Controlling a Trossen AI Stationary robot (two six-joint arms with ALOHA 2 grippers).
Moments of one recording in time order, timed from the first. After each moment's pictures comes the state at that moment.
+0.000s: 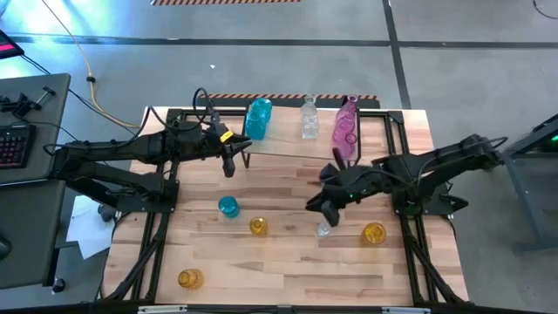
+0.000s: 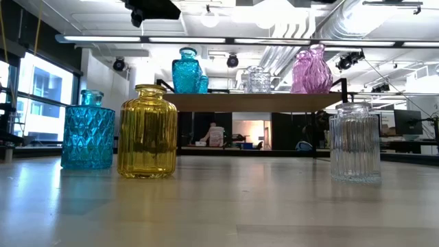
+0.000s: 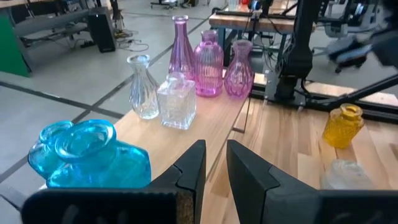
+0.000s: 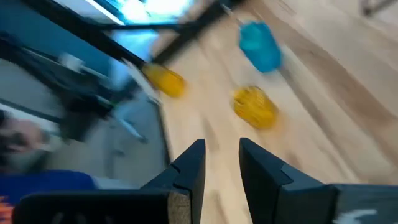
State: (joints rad) left arm 0.12 0.99 0.91 -0.20 -0.24 -0.05; right arm 0.29 1.31 1.24 -0.50 0.05 0.85
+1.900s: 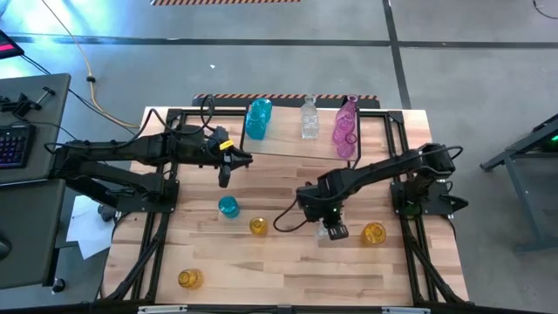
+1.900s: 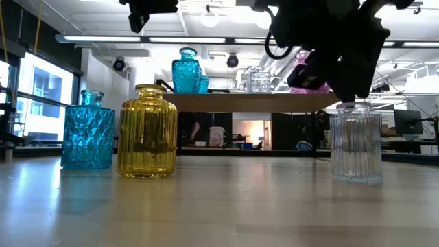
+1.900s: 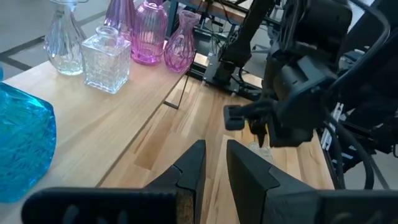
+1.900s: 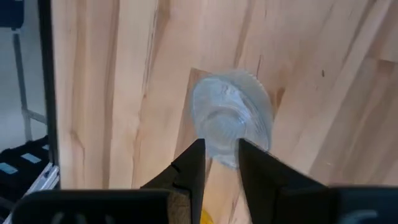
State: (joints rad) left arm 0.08 0.99 0.91 -0.26 -0.03 -0.31; right arm 0.18 1.76 1.32 -1.05 -0.37 -0.03
